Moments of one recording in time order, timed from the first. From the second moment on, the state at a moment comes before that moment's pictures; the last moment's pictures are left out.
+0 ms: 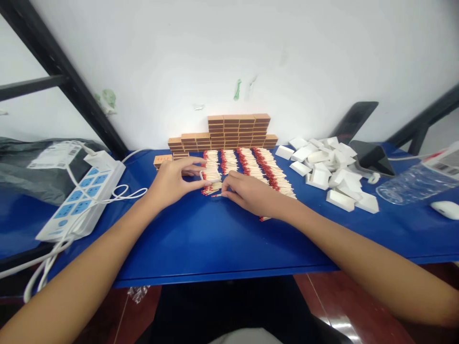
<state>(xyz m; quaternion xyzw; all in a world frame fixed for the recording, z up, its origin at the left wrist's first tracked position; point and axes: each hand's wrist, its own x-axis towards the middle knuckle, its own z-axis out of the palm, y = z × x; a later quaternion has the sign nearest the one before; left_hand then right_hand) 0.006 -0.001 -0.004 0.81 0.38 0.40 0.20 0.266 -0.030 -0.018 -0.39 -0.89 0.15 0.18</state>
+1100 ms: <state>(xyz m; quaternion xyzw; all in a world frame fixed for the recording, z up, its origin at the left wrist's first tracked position) 0.009 -0.007 0.002 0.80 0.39 0.41 0.21 0.260 -0.029 -0.019 -0.37 -0.84 0.10 0.38</state>
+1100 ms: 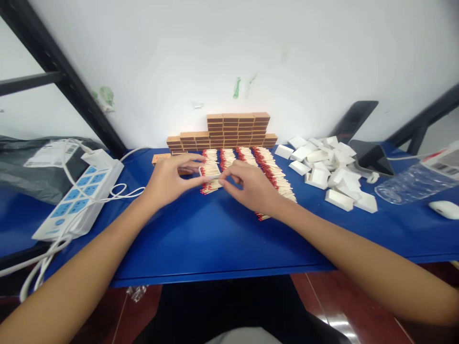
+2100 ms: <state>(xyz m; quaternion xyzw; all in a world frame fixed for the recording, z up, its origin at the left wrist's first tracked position) 0.006 -0.004 0.001 0.82 0.37 0.39 0.19 0.262 -0.025 -0.020 -0.36 -0.88 0.15 0.27</state>
